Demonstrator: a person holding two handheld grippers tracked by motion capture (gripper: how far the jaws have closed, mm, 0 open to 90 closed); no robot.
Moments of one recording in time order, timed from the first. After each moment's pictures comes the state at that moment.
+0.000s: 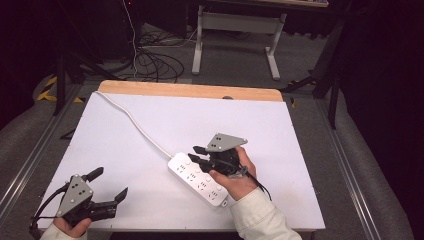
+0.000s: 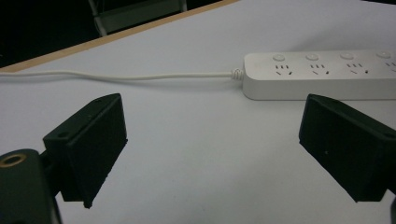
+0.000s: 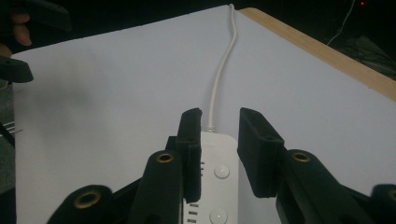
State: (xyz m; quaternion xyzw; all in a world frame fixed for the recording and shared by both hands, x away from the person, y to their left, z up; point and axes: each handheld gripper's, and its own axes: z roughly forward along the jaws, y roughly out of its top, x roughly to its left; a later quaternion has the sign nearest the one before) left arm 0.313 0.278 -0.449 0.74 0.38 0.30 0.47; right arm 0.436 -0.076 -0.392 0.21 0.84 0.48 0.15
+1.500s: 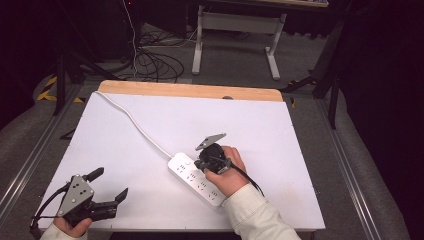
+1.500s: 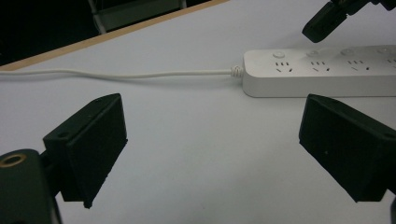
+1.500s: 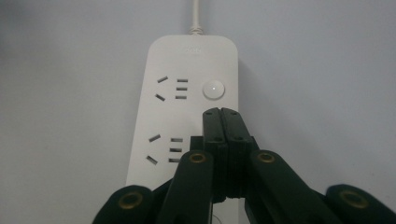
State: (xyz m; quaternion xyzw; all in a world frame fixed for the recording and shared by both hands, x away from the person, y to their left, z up) left arm 0.314 0.277 -0.449 0.75 0.38 0.30 0.46; right arm 0.463 -0.058 -0.432 0.28 0.90 0.31 0.09
